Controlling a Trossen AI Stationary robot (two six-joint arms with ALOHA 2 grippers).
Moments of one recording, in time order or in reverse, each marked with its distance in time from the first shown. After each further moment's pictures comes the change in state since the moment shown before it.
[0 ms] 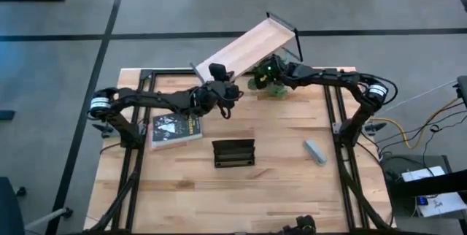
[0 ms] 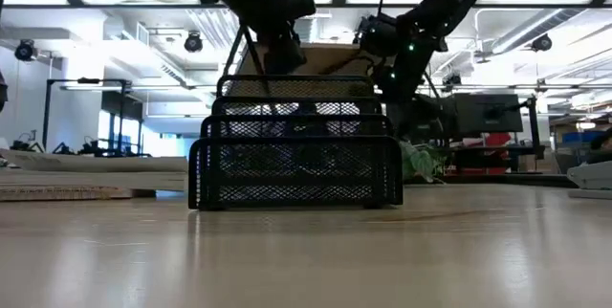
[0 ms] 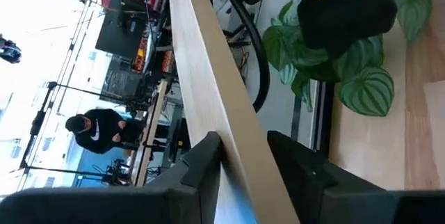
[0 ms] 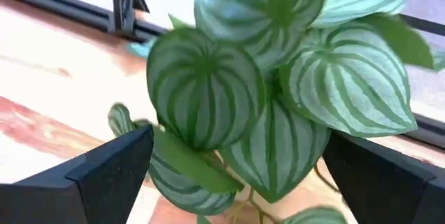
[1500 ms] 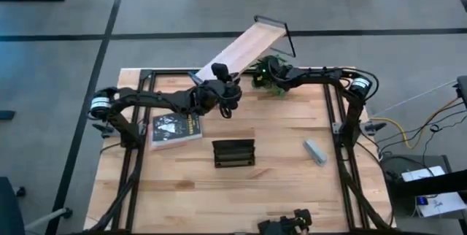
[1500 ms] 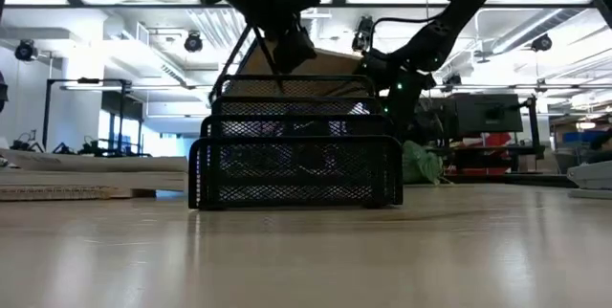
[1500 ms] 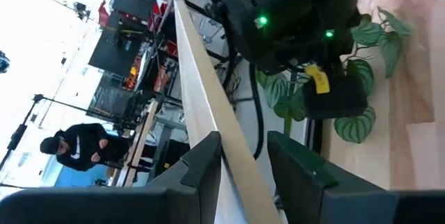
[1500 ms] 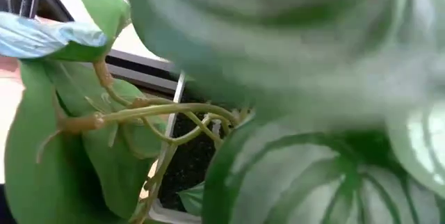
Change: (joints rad) left arm 0.016 0.003 0.003 0.074 0.087 -0.013; right arm -0.033 0.193 -0.028 0.189 0.133 -0.006
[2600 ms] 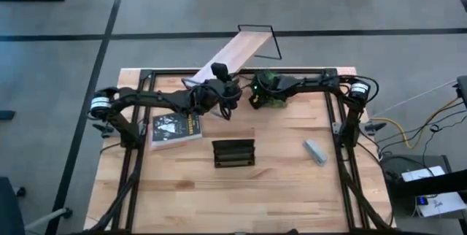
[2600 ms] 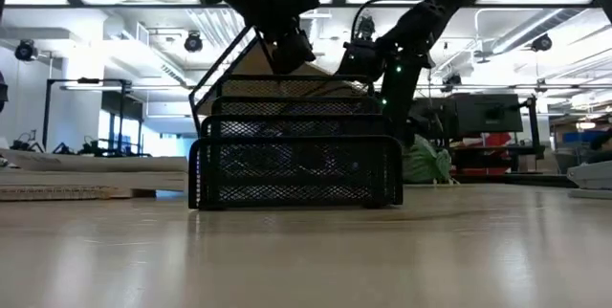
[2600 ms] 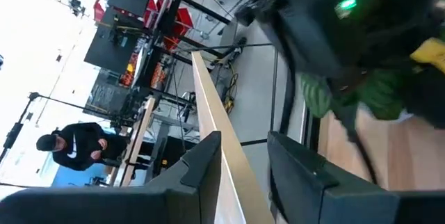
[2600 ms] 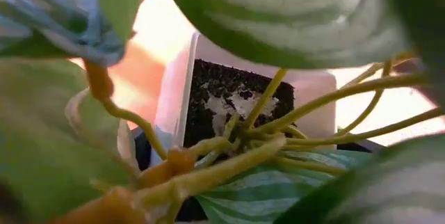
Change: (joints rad) left arm 0.000 0.000 0.001 -0.029 0.005 -0.008; right arm 0.203 -0.016 0.051 -0.345 -0.103 -0.088
